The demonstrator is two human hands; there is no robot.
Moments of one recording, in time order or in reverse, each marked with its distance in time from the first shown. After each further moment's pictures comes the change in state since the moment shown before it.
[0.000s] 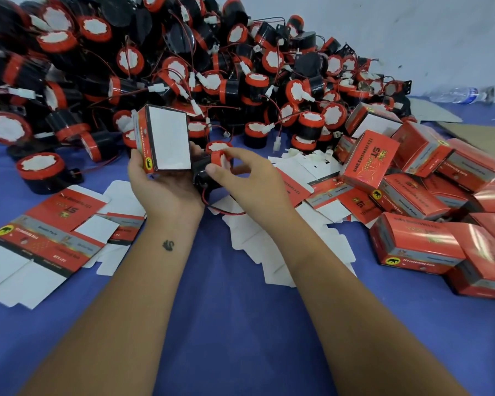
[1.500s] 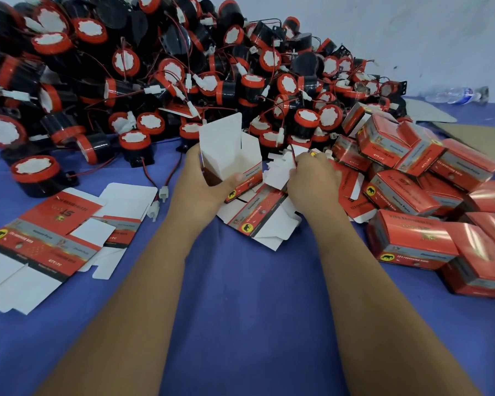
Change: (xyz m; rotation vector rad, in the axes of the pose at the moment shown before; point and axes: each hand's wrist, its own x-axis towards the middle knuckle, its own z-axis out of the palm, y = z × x) left_hand 0.002 -0.017 -0.009 1.368 -0.262 0.231; right_hand 0.025 0.044 -0.063 -0.900 0.243 0.201
